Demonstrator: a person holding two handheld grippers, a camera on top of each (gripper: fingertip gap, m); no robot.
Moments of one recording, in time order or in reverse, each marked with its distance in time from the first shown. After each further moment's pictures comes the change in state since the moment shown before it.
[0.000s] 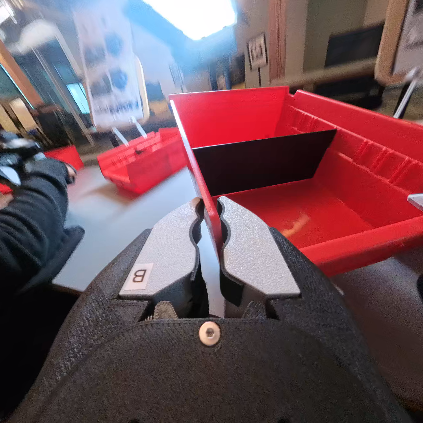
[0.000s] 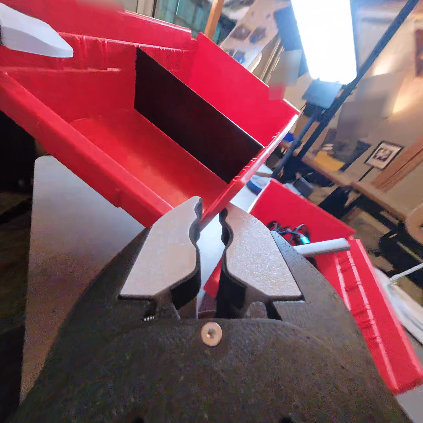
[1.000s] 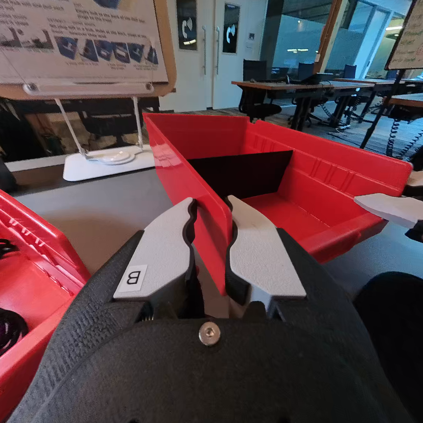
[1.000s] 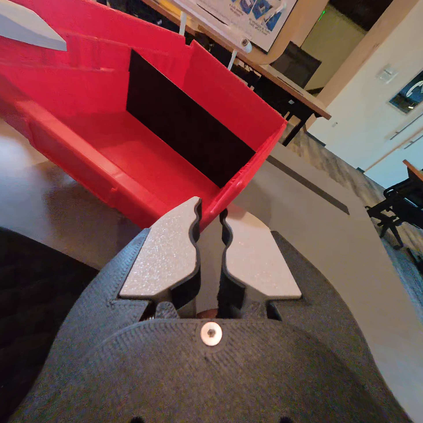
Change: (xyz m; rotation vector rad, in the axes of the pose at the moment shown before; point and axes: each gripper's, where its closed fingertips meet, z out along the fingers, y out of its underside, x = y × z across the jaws) left arm 0.519 -0.036 0.040 0.050 0.889 -0.155; right arm 0.283 0.219 -0.338 -0.440 0.560 0.070
